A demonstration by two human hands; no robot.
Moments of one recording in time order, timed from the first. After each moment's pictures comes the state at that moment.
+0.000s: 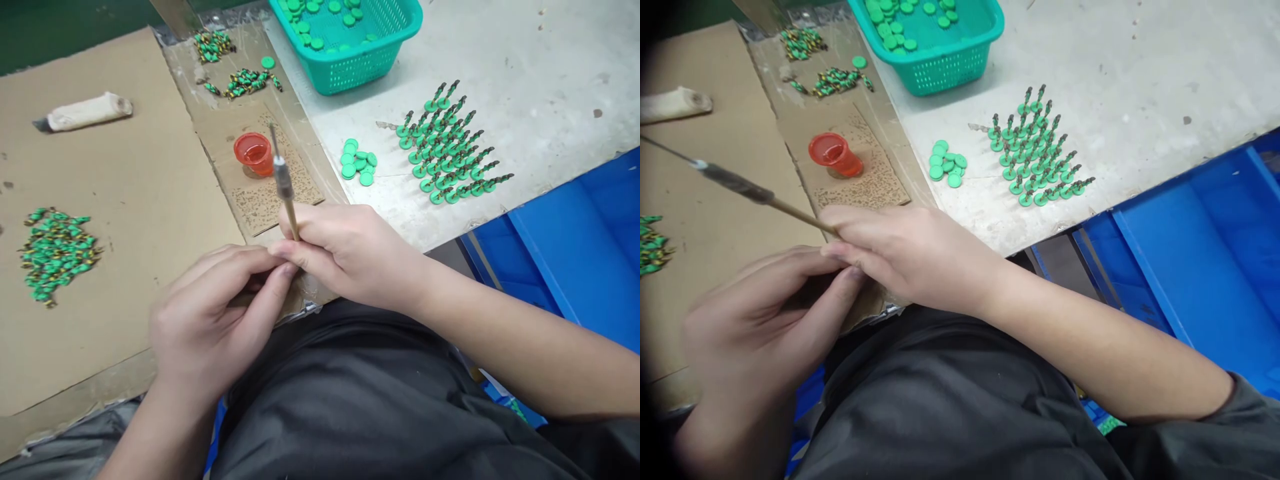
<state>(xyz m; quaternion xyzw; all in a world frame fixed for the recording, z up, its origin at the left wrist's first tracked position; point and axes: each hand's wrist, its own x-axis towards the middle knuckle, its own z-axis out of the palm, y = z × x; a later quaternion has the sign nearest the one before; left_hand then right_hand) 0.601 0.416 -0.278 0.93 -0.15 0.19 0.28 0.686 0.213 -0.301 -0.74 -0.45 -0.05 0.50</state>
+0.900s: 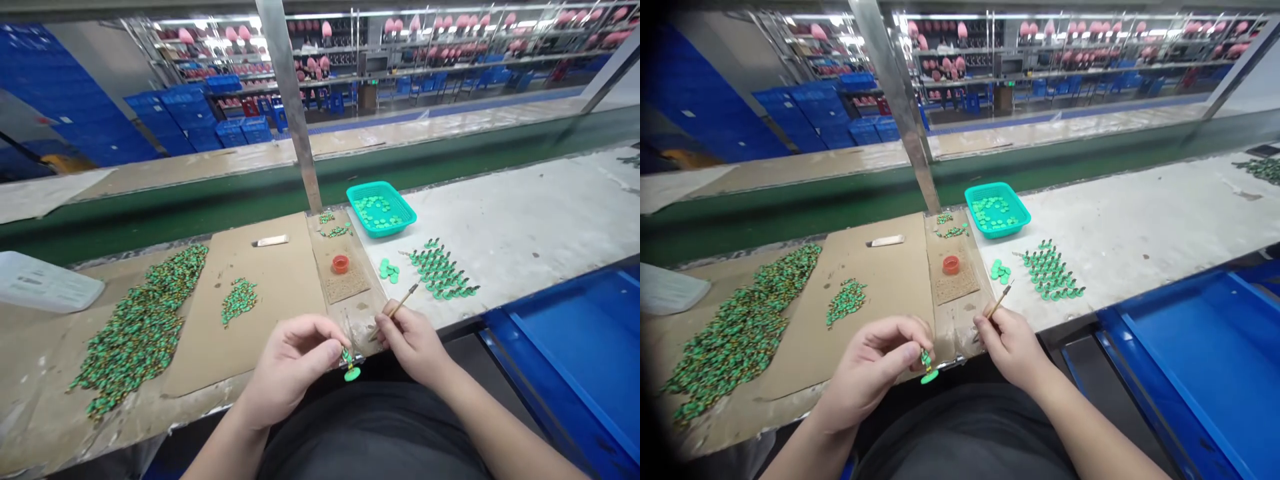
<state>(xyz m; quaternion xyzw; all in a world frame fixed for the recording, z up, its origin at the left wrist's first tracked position) 0.576 0.421 -0.211 0.75 -0.05 0.00 0.65 0.639 0.200 -0.312 -0.74 -0.23 0.01 0.63</state>
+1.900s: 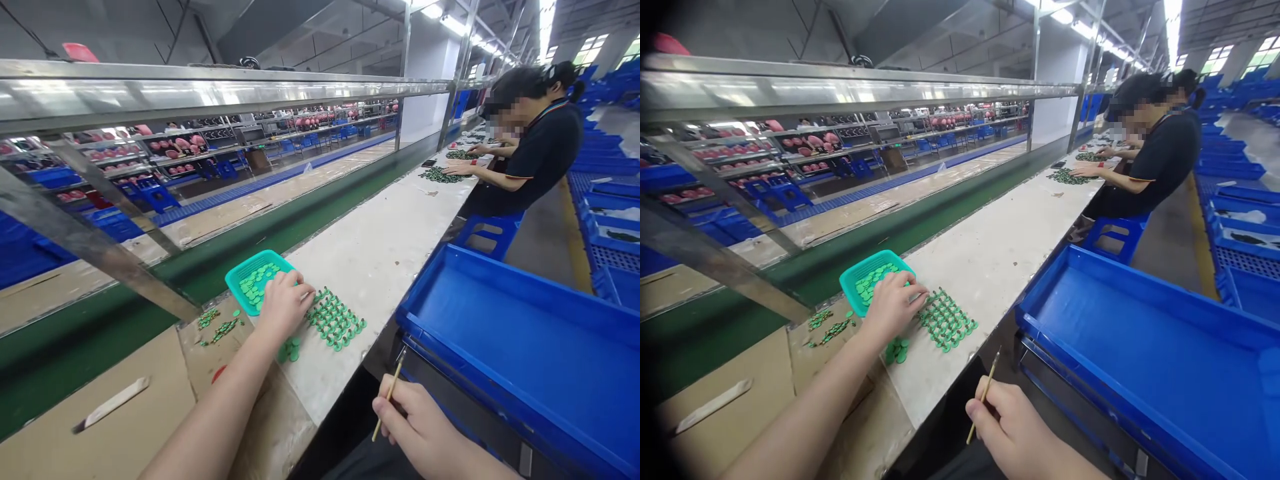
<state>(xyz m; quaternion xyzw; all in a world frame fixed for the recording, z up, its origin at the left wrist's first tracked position) 0.848 0.286 -0.223 0.93 -0.34 0.15 0.03 0.579 0.085 -0.322 -0.76 -0.05 -0.03 0.65</state>
